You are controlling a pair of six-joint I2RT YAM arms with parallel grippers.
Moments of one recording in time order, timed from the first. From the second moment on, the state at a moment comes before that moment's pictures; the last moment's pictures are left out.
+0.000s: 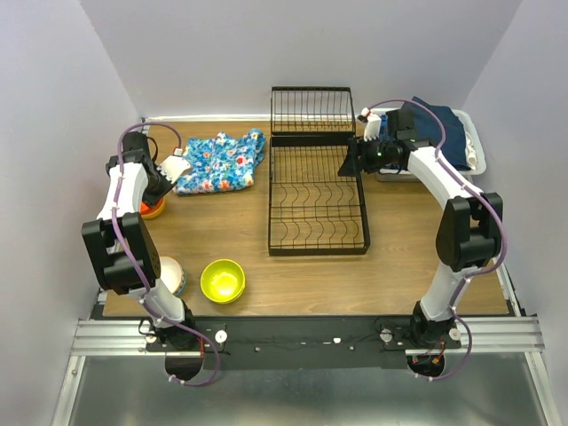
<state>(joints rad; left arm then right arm) 0.25 1.68 1.35 -0.86 0.06 1.00 0.17 1.83 1.50 -0.52 -0.61 -0.06</state>
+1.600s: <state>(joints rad) -0.45 1.78 1.38 0.03 0.86 -0.03 -0.24 1.83 1.53 -0.61 -0.34 0.25</state>
